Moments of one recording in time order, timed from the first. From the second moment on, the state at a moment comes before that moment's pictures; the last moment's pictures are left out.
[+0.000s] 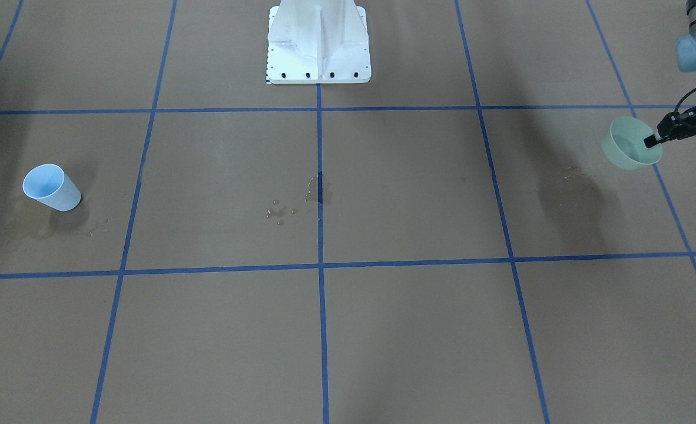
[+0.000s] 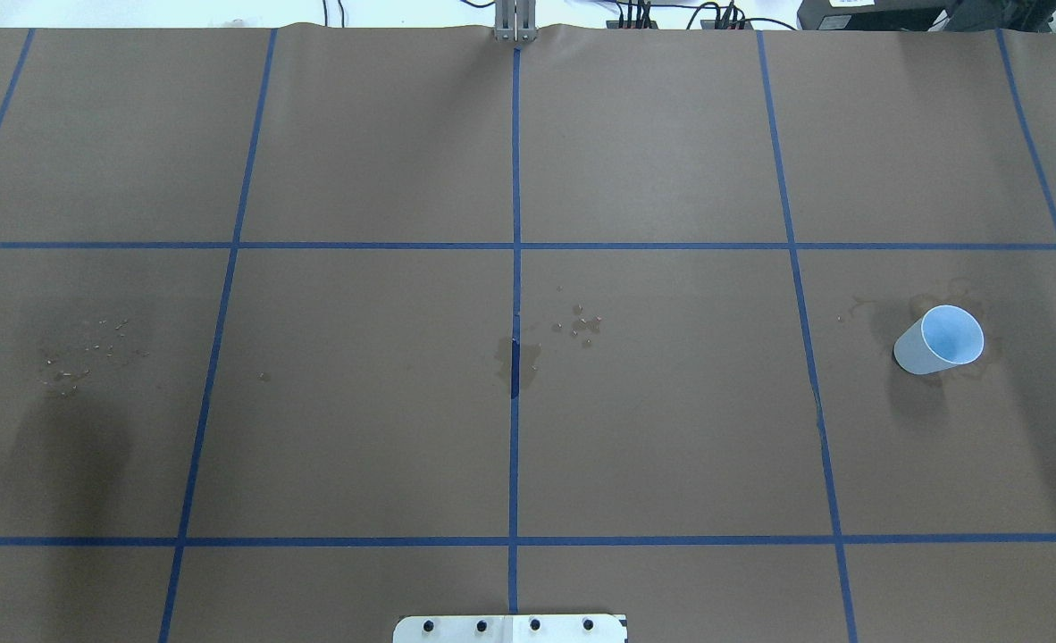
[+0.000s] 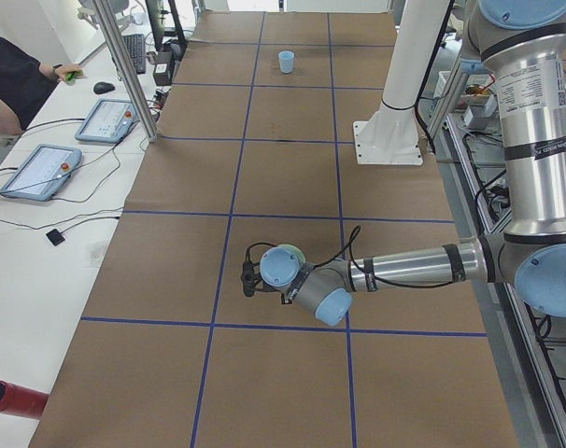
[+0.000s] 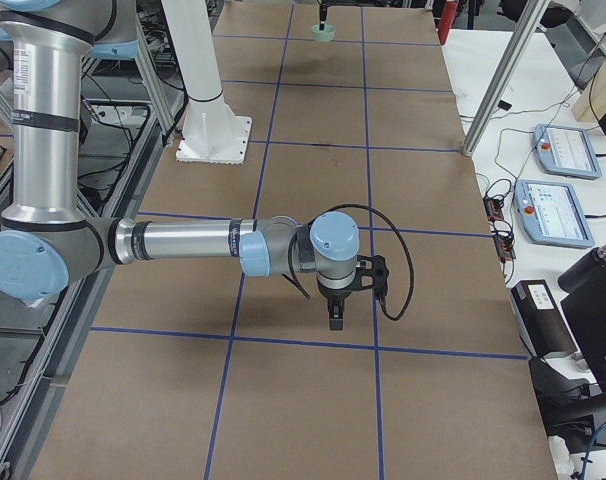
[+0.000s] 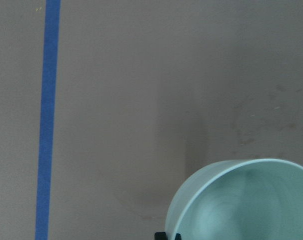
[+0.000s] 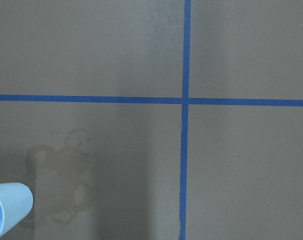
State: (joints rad) left arm -1.31 -1.38 -1.55 -2.30 -2.64 -0.70; right arm 1.56 -1.68 1.75 -1.49 2.39 0.10
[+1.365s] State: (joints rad) left arm -0.81 -2.28 -1.52 -1.82 -2.23 -1.59; right arm 1.55 -1.65 1.78 -1.50 2.39 0.11
